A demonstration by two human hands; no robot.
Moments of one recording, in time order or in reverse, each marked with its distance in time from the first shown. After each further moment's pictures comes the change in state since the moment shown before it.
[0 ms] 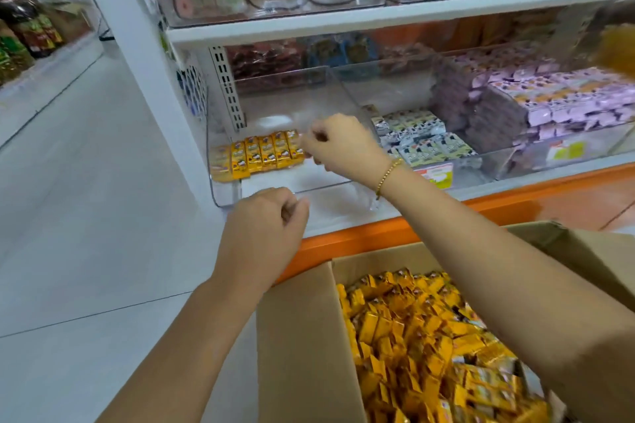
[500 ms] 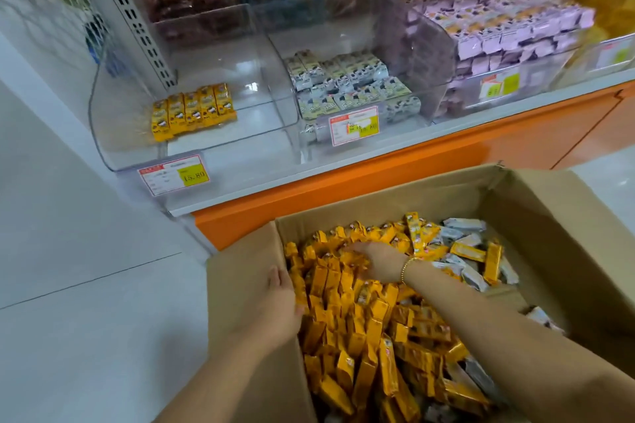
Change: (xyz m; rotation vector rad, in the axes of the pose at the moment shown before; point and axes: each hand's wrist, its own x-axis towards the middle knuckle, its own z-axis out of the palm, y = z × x) left_hand -0.123 -0.011 0.167 0.232 -0.975 -0.339; right_hand -0.213 0.217 0.087 -0.126 -0.743 0.396
